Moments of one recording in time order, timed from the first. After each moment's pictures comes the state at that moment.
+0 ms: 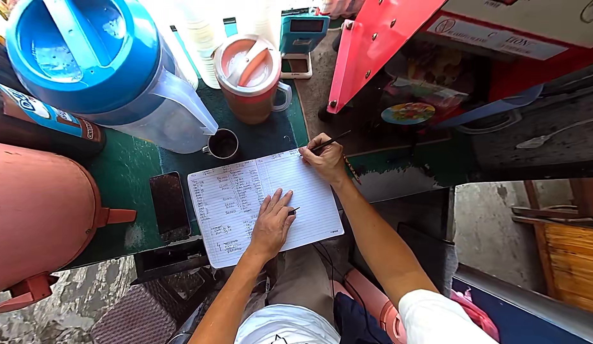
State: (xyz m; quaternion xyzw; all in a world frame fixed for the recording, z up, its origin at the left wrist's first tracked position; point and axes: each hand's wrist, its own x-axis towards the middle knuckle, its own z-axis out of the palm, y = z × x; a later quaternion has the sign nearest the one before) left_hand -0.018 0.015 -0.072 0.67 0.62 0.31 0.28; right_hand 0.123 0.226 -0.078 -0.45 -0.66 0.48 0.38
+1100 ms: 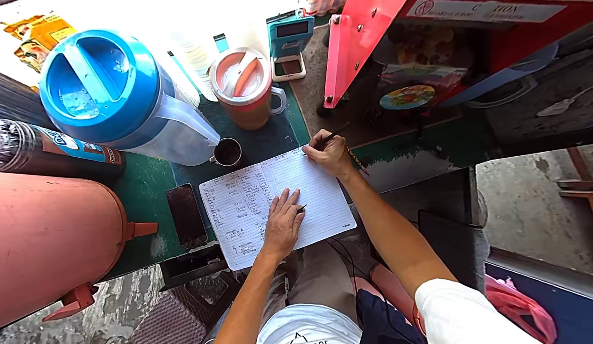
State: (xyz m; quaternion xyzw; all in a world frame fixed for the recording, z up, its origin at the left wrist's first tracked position) left_hand -0.018 0.015 -0.074 0.67 0.62 0.31 0.27; right_hand 0.126 0.229 -0.078 -0.44 -0.66 0.47 0.39
